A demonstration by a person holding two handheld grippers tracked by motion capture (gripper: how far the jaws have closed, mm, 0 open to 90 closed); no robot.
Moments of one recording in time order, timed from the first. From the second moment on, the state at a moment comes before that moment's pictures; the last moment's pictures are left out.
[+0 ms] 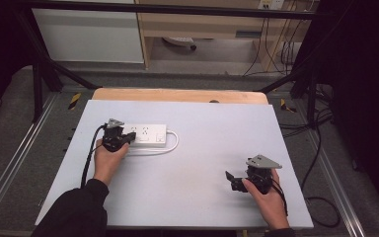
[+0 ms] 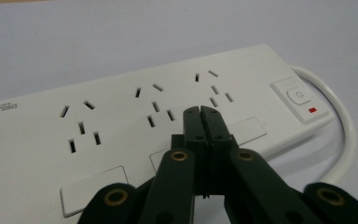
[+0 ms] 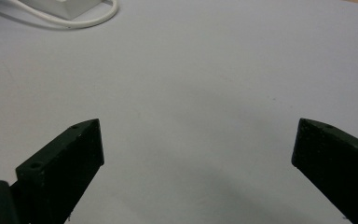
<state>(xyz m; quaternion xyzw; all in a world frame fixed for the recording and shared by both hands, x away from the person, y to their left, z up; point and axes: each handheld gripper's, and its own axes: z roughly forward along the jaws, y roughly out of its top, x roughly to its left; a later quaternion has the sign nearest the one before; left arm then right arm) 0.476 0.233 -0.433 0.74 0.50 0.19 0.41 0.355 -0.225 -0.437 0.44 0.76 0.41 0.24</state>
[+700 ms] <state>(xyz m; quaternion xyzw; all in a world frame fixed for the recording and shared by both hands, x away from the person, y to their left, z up) 0.477 0.233 -0.435 0.74 0.50 0.19 0.41 0.356 -0.224 -0.438 0.44 0.76 0.41 0.23</state>
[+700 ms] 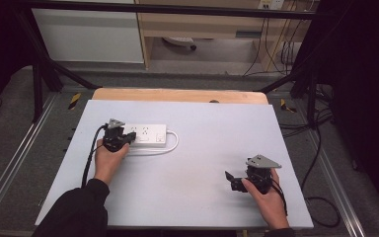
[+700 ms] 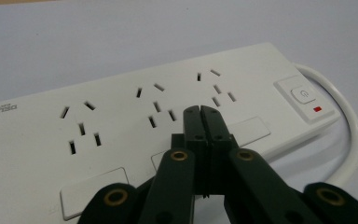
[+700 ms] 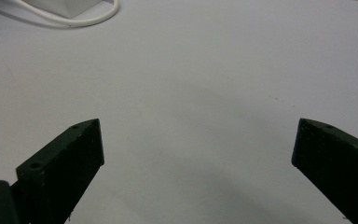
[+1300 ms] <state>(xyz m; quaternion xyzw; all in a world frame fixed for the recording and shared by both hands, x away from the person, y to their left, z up) 0.476 0.231 -0.435 0.75 0.49 0.19 0.40 0.356 -0.224 -0.438 0.44 0.76 0.41 0.23</state>
